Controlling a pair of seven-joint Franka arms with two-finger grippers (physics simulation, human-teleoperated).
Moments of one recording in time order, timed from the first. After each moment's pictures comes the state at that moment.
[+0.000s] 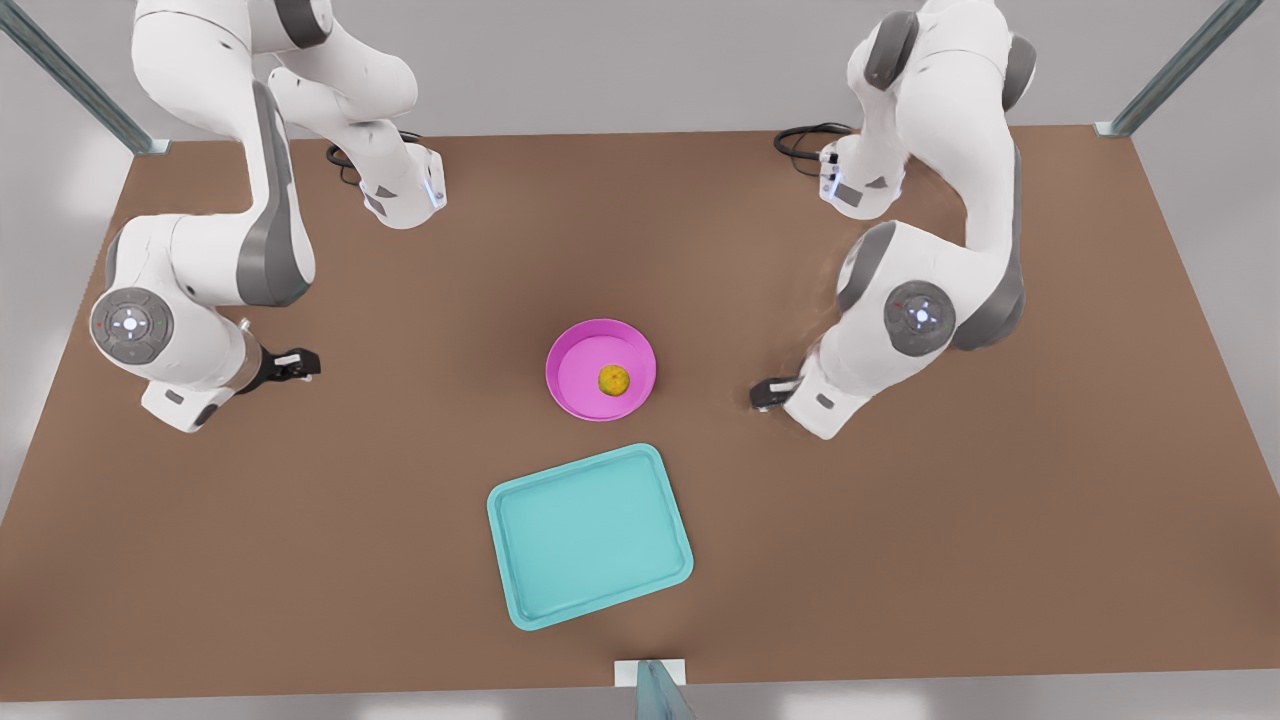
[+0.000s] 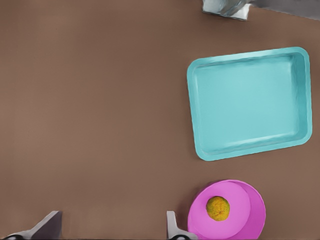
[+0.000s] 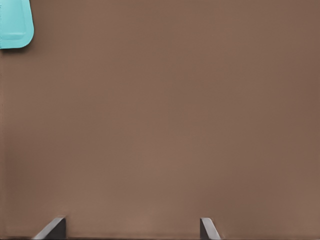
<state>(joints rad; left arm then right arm) -0.40 0.49 0.15 -1.08 -0.19 1.53 -0.48 0.13 0.27 -0.05 -1.53 -0.10 1.54 -0.15</state>
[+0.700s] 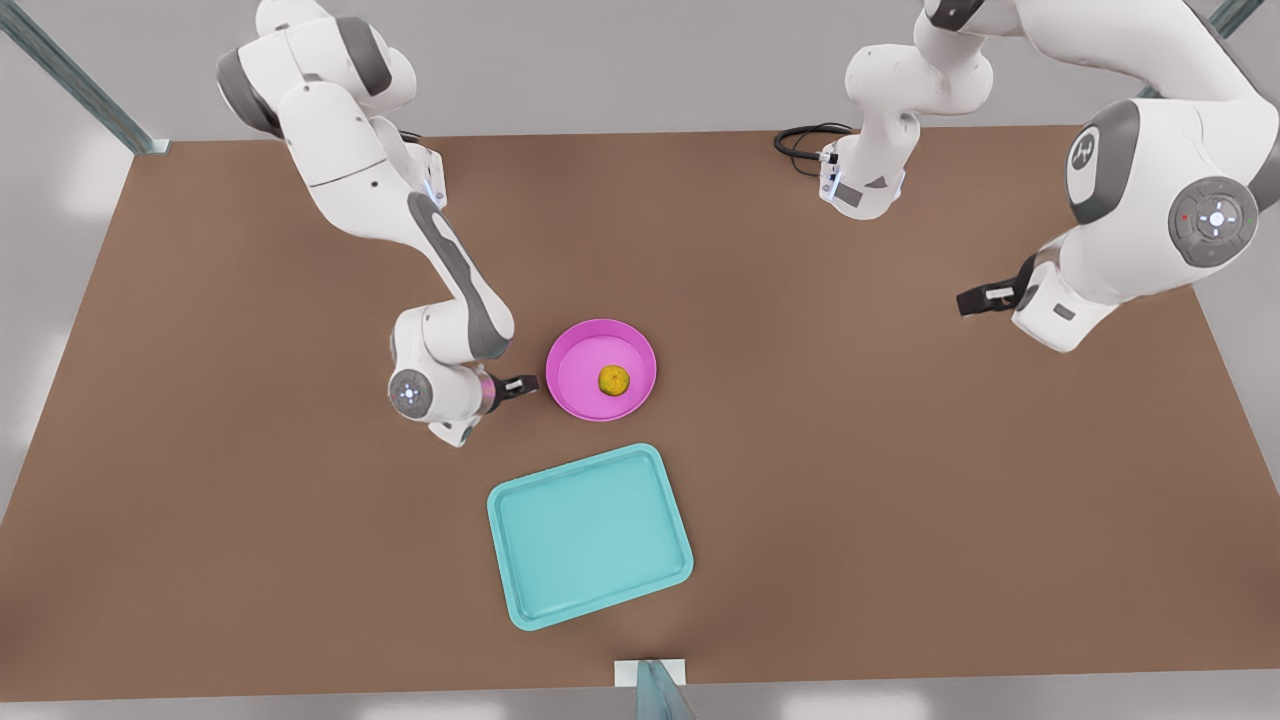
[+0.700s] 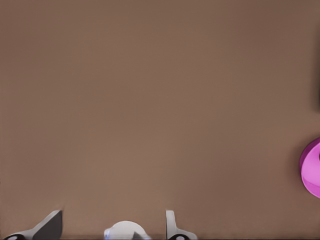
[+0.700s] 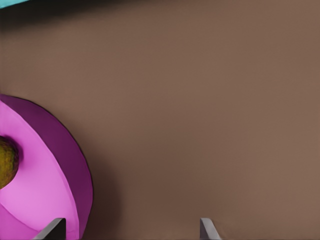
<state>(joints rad) -0.16 0.22 0.07 -1.26 0.00 1.18 -0.24 0.37 0.53 0.04 -1.92 0.43 2.18 -0.10</state>
